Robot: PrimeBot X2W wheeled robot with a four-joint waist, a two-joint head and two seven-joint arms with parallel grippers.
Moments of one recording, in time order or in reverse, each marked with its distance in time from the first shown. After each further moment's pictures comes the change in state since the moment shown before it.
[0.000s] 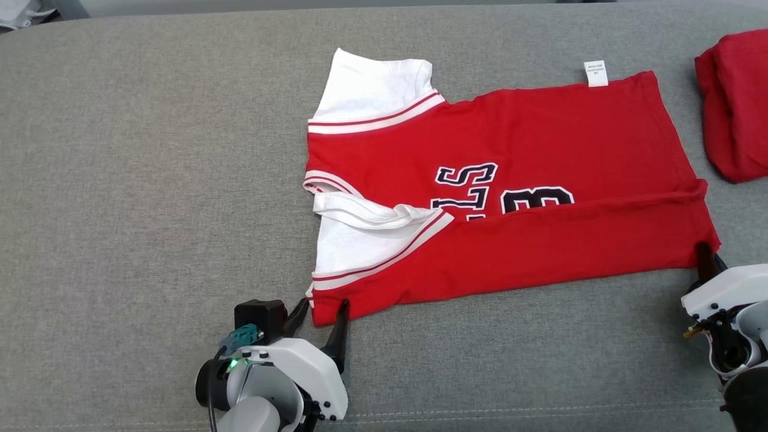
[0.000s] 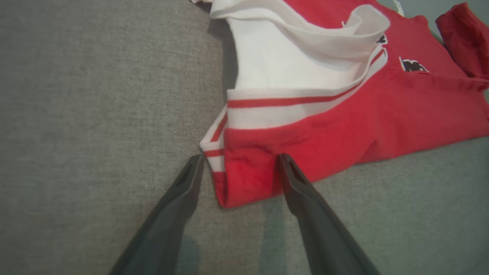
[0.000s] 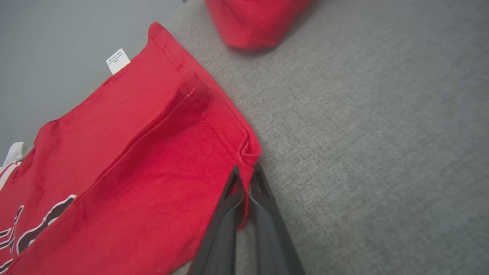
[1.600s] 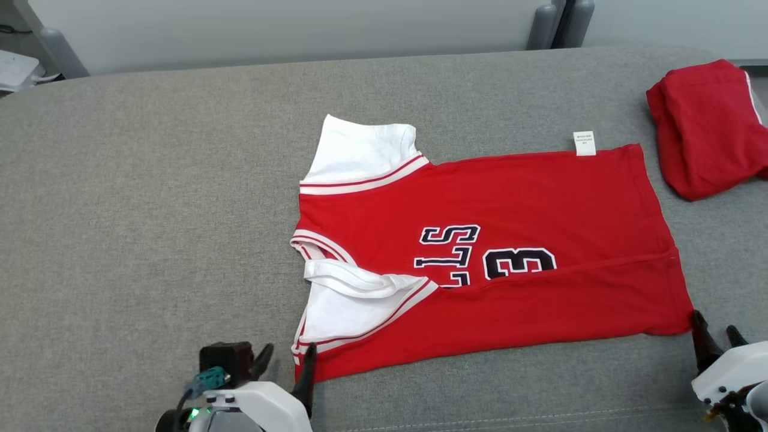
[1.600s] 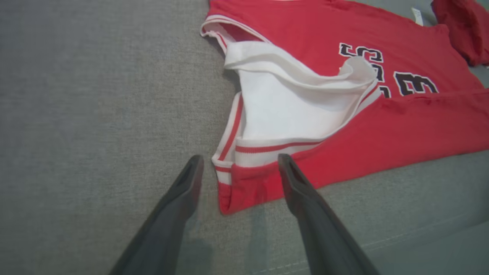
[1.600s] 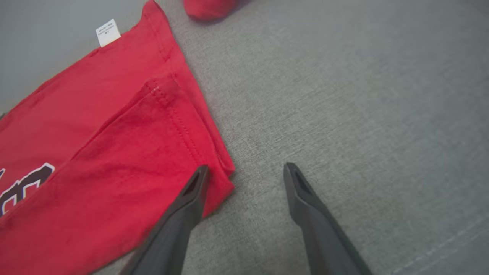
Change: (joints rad) left arm 0.172 0.156 -0.013 -0.277 -0.006 0.152 0.124; right arm 0.270 -0.036 0.010 -0.176 -0.076 0.000 0.027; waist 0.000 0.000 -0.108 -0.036
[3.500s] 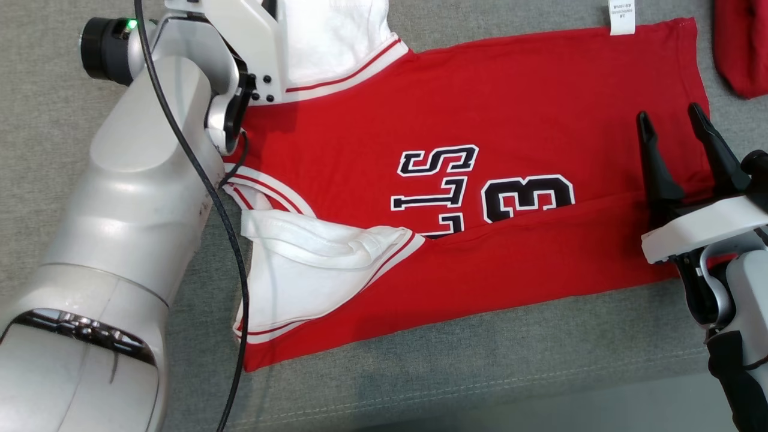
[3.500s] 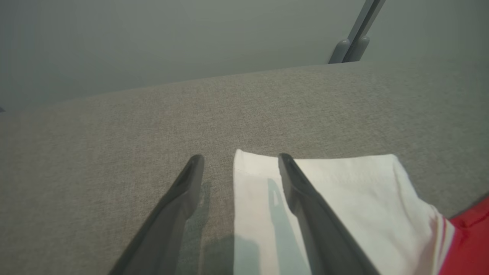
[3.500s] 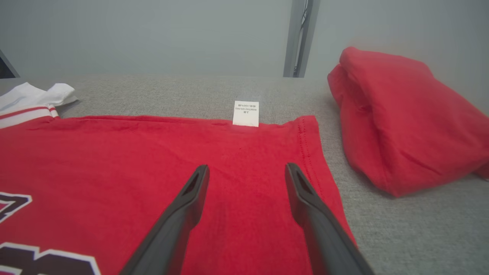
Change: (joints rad) left arm -1.106 -0.240 0.096 0.922 0.174 -0.294 -0.041; right arm -0.230 0.012 0.107 -0.401 -0.382 0.000 -0.169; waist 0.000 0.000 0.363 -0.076
